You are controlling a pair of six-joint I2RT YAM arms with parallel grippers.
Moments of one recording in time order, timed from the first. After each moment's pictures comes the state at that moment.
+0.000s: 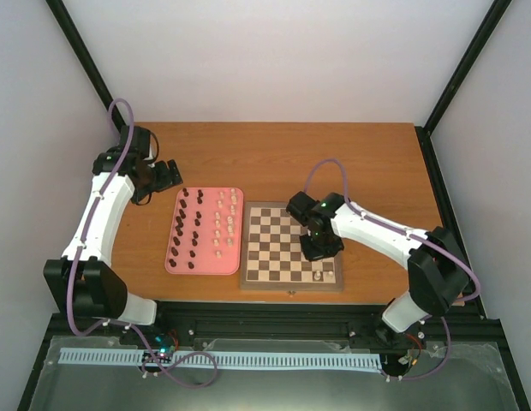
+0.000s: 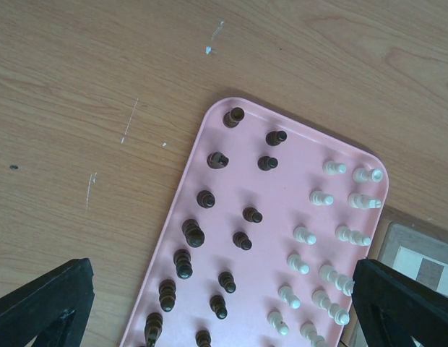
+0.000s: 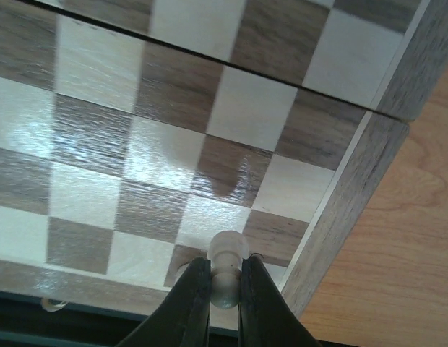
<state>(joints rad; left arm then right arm) -0.02 1.42 1.40 -1.05 -0.01 -0.43 0.77 1.56 1.14 -1.14 0.06 0.50</state>
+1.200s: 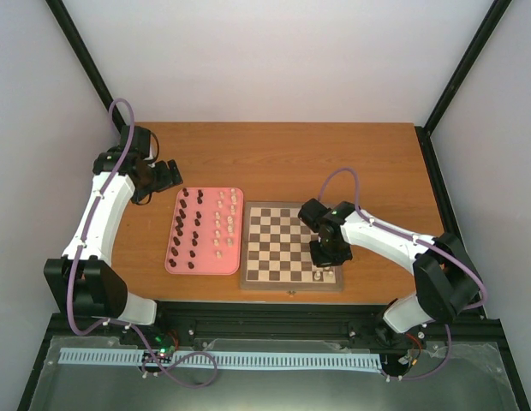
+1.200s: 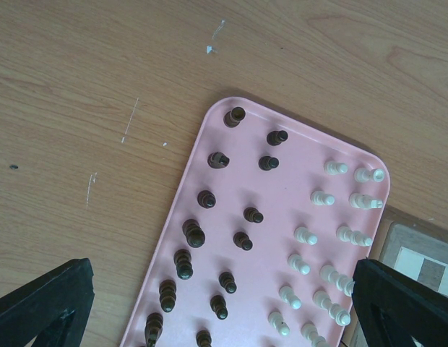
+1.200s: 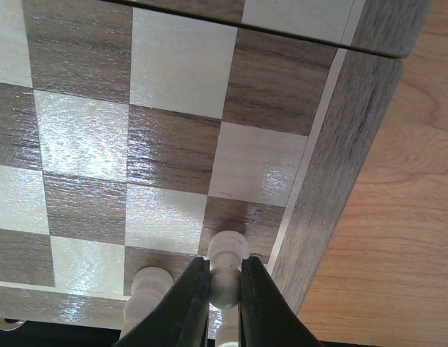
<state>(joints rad) -0.02 1.43 1.40 -1.05 -0.01 -0.43 0.71 1.49 0.96 -1.05 0.02 0.57</state>
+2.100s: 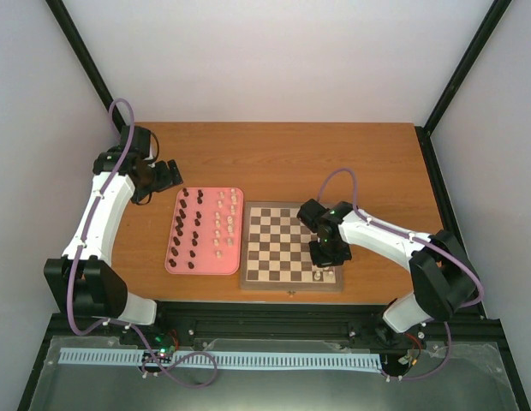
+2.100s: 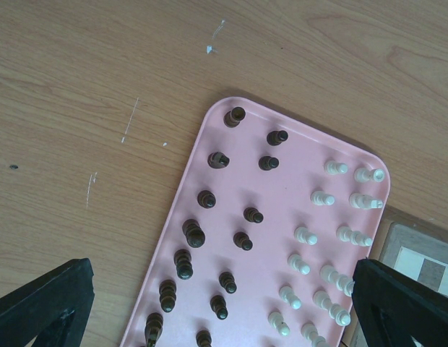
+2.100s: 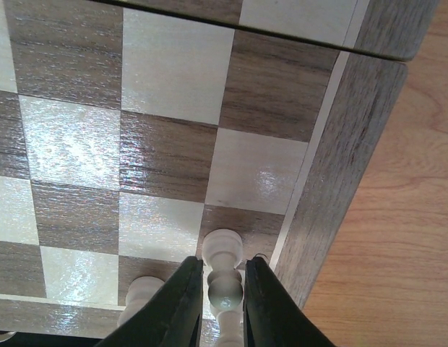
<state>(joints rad) -0.02 1.43 1.40 -1.05 -0.01 -0.43 0.71 1.51 0.96 -1.04 0.03 0.57</state>
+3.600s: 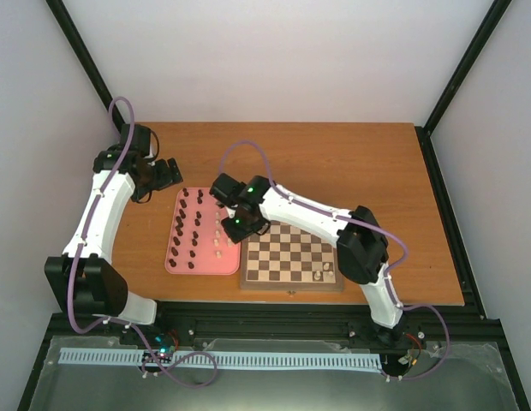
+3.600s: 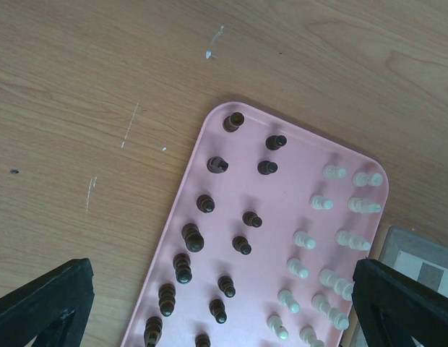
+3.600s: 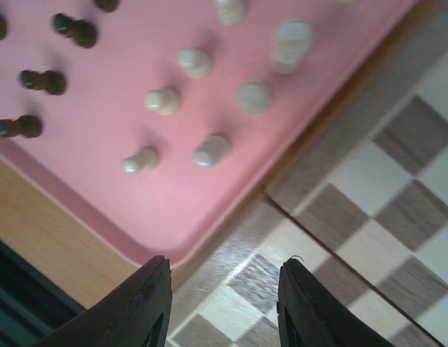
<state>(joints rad) -0.02 1.44 1.42 -1.06 -0.01 -0.43 0.99 2.06 1.84 -1.07 -0.05 0.37</state>
